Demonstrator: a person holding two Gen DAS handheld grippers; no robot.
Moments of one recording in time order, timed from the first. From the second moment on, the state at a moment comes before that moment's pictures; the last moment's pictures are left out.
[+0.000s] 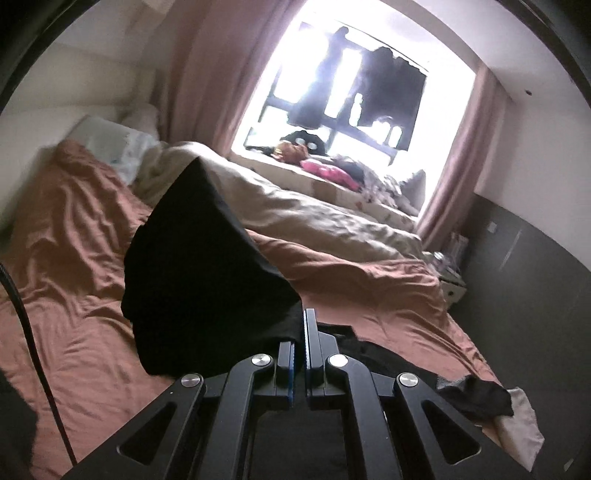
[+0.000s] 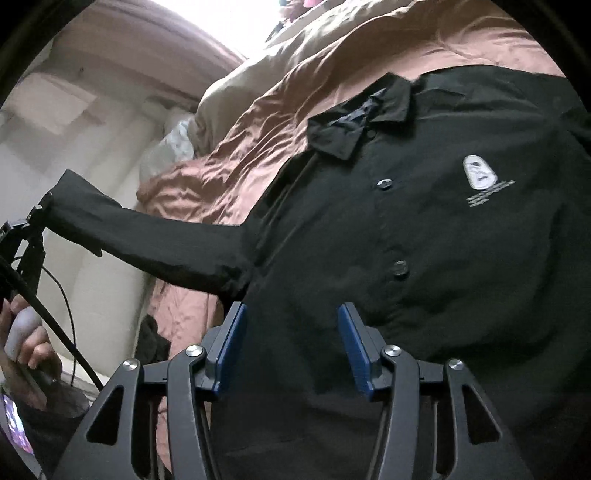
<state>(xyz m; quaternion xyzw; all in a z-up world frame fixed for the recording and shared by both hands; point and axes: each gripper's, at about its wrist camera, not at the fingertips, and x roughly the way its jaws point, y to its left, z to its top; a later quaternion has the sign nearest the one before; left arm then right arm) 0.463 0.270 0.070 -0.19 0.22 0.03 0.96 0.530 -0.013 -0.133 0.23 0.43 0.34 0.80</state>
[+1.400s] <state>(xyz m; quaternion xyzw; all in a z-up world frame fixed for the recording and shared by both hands) 0.437 0.260 -0.129 -0.35 0.34 0.16 0.86 0.513 -0.050 -0.111 0.13 0.39 0.21 0.89</state>
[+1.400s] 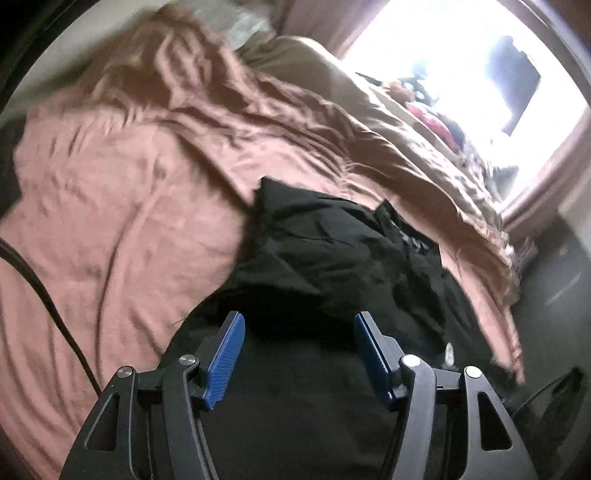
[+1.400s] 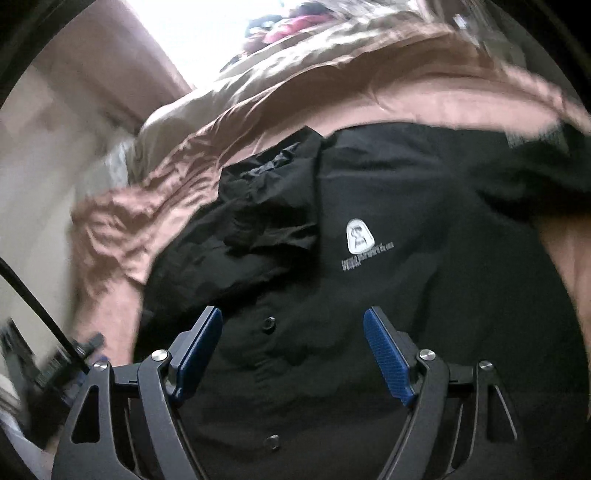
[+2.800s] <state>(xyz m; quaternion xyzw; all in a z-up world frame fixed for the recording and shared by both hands) 0.415 0.342 -0.183 -0.46 0.33 0.22 0.79 0.611 0.088 -0.092 -0.09 0.37 0.15 0.91</state>
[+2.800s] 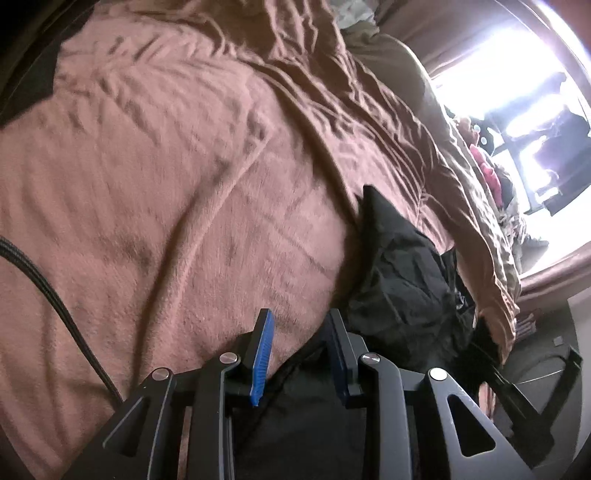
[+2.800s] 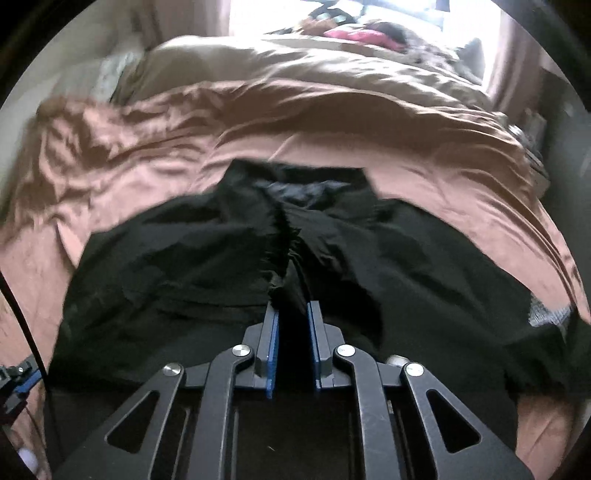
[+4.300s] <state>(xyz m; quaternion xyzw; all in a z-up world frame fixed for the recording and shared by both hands) 0.434 0.322 -0.171 -0.44 0.34 0.20 0.81 0.612 -0.070 -0.177 0.33 0.41 0.16 0.84</state>
